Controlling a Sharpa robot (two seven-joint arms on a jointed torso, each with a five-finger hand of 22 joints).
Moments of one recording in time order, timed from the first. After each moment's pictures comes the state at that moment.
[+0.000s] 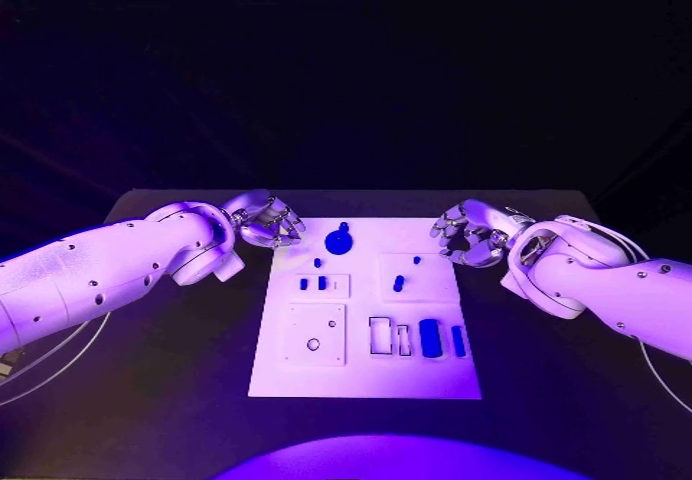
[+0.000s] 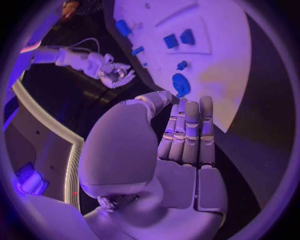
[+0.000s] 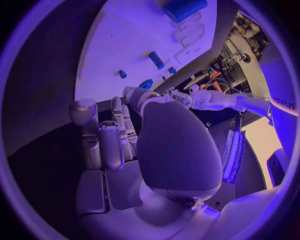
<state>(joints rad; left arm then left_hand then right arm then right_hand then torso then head) 1.13 -0.88 0.01 1.33 -0.81 -0.13 0.08 1.43 -0.27 0.56 0.15 0.24 0.91 0.19 0.19 0.31 1.06 0.12 0.32 0.18 1.01 0.05 1.22 0.53 0.17 0.84 0.15 0.97 0.80 1.20 -0.83 -0.10 1.48 -1.37 -0.33 -0.09 1.48 -0.29 0.51 0.17 0.25 0.92 0.16 0.26 0.31 1.07 0.09 0.26 0.14 1.46 0.02 1.37 1.24 0.14 1.32 0.11 0.85 1.21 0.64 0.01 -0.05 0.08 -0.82</state>
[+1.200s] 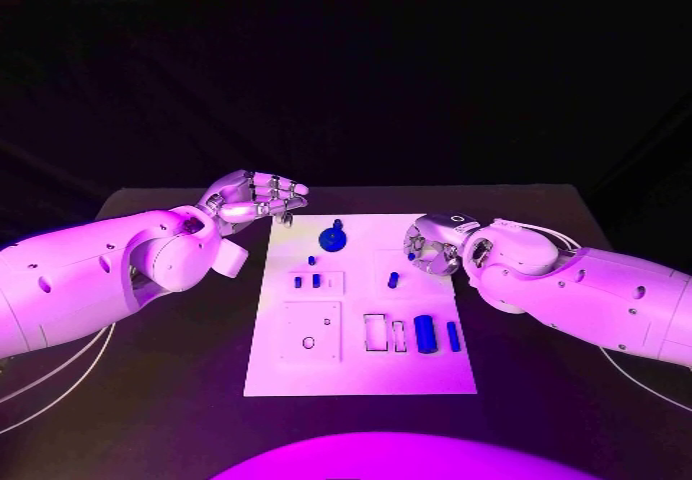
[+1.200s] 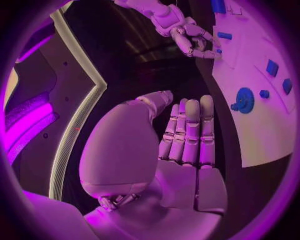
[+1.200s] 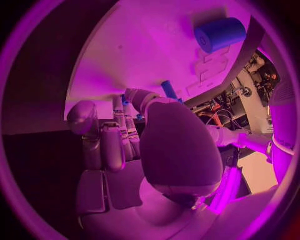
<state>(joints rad) 1.13 -0.95 0.01 1.47 -0.23 -0.09 0.31 1.45 -0.25 0.54 0.13 0.24 0.90 0.19 0.21 0.32 1.02 0.13 0.34 0.19 0.99 0.06 1.20 0.51 0.17 0.84 0.15 0.94 0.78 1.16 -0.67 -0.11 1.37 -1.64 -0.23 -0.16 1.43 -0.27 0.55 0.14 0.25 0.98 0.14 0.27 0.31 1.12 0.08 0.21 0.09 1.47 0.01 1.40 1.29 0.12 1.34 0.09 0.93 1.26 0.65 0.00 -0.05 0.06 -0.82</state>
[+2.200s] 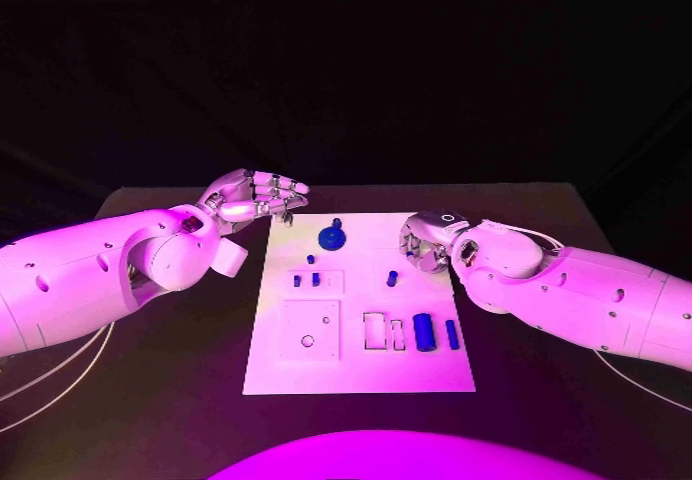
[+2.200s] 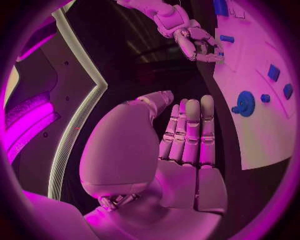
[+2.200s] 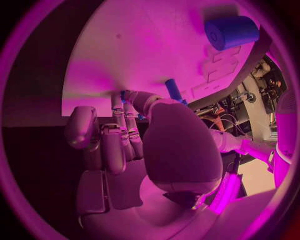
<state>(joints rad) 1.13 -0.96 0.01 1.48 -0.23 -0.07 0.31 1.45 -0.25 0.54 0.13 0.24 0.89 0.20 0.21 0.32 1.01 0.13 0.35 0.20 0.98 0.06 1.20 0.51 0.17 0.83 0.16 0.94 0.78 1.14 -0.63 -0.11 1.35 -1.71 -0.25 -0.23 1.40 -0.20 0.65 0.05 0.20 1.05 0.12 0.31 0.37 1.24 0.07 0.15 0.08 1.46 -0.01 1.42 1.31 0.11 1.39 0.07 1.06 1.31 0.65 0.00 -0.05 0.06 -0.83</state>
